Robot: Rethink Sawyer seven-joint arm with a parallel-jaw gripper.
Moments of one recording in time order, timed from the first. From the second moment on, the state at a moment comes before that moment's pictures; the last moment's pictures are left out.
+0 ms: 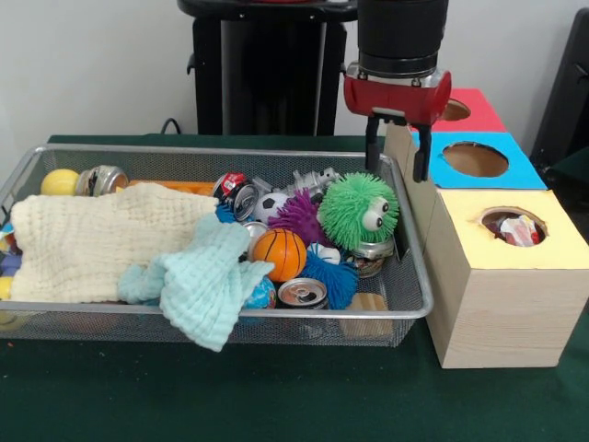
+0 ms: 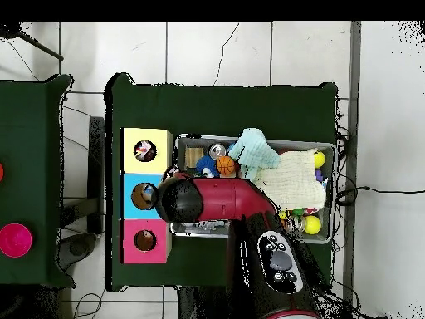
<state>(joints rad) -0.26 -0.75 0.19 1.78 -0.15 0.44 2.30</state>
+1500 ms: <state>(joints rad) -0.53 -0.74 0.23 1.62 -0.18 0.67 2.29</state>
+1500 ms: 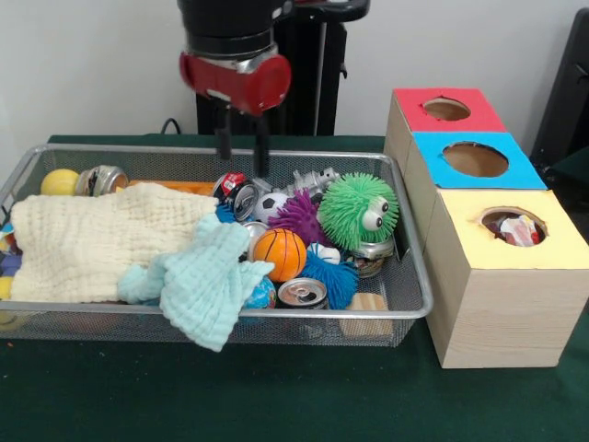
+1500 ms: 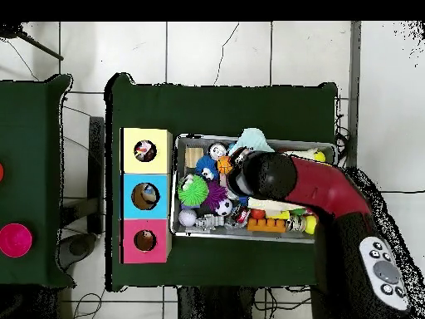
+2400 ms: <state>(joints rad) -0.63 -0.46 0.35 1.26 -0.33 0.75 2.21</state>
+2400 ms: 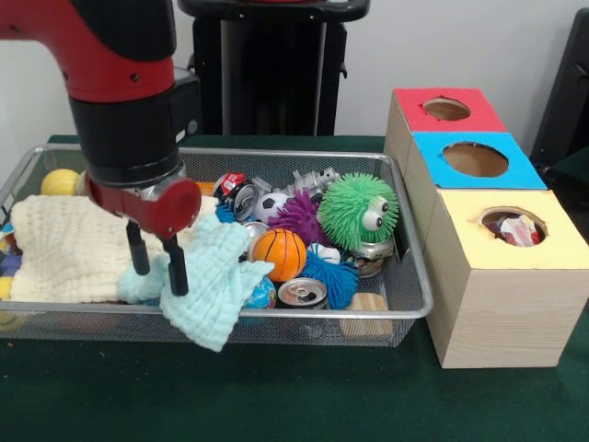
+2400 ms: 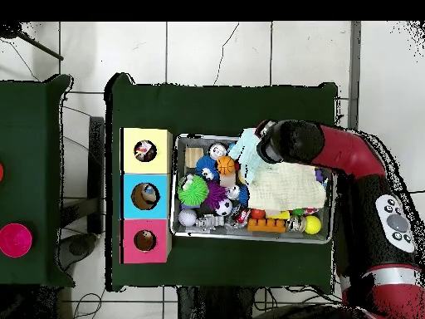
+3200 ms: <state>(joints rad) -0.68 -0.47 0.37 1.32 -0.35 0.82 2.17</state>
